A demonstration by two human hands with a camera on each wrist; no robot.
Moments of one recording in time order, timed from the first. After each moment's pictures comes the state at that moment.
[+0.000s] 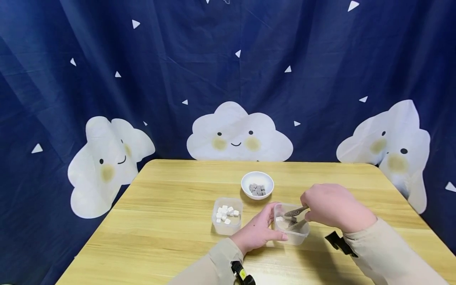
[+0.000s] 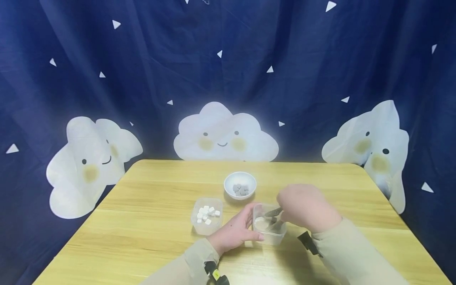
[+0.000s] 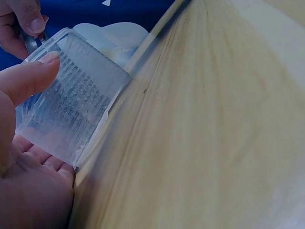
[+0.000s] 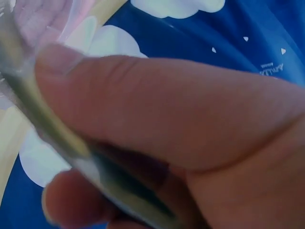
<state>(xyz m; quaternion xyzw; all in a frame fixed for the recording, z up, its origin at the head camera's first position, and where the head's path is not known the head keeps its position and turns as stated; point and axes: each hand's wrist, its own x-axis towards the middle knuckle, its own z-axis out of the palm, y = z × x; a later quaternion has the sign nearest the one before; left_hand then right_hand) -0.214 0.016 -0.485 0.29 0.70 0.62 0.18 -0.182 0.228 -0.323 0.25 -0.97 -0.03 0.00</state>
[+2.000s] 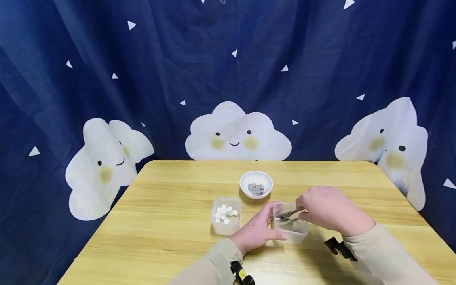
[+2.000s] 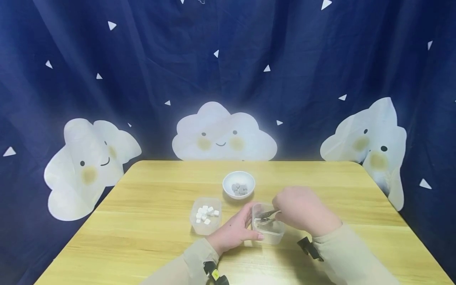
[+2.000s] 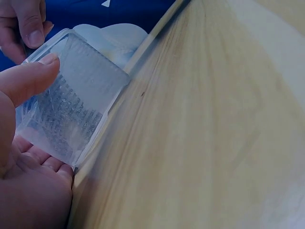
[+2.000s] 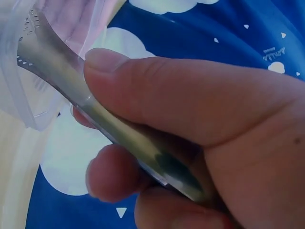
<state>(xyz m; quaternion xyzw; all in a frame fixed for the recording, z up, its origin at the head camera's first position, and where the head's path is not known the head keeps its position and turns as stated) -0.212 0.017 -0.485 0.28 0.71 0.62 0.18 -0.186 0.232 -0.344 0.30 -0.95 -0.02 0.06</state>
